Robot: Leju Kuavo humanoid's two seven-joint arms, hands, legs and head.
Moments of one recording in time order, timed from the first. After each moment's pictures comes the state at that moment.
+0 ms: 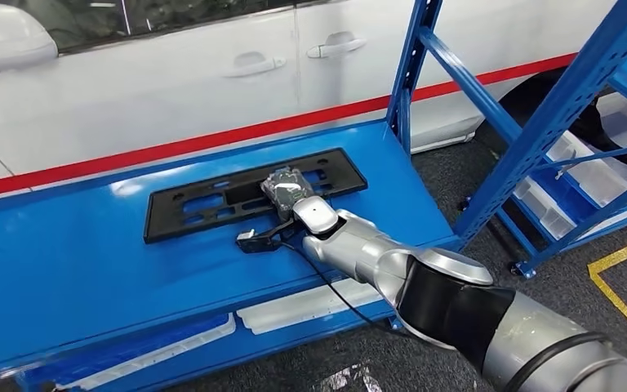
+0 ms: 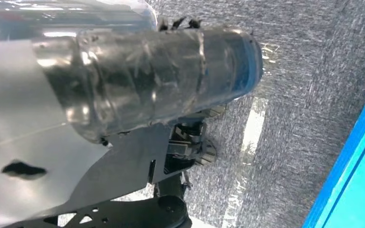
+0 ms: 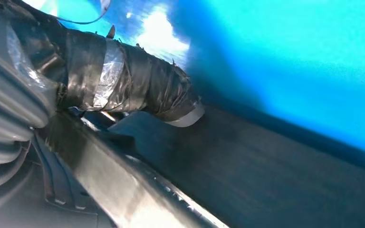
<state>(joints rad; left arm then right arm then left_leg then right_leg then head) -0.16 -0.22 -0.96 -0.23 1.15 0.39 -0.21 -0.89 0.00 1.05 -0.56 0.85 -0.28 0.19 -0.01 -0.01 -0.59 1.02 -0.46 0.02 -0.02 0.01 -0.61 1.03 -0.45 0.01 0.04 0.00</state>
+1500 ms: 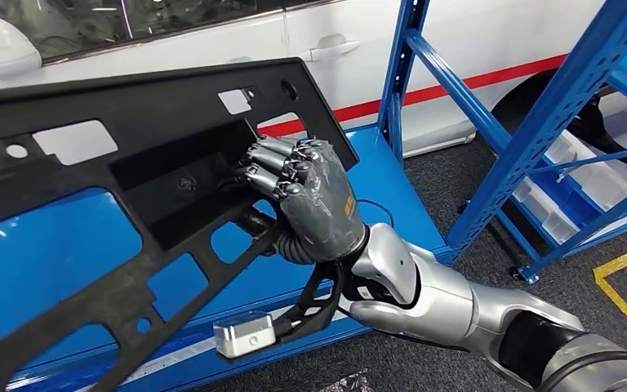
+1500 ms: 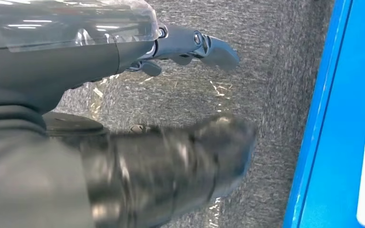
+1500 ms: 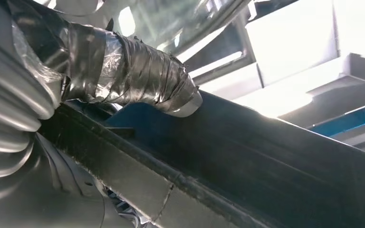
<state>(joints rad) -0.14 -0.16 -1.01 -0.23 1.07 0.50 -0.38 -0.54 -0.35 0.81 -2.15 1.01 -0.46 0.19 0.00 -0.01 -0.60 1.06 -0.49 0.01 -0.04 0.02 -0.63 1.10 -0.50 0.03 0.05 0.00</state>
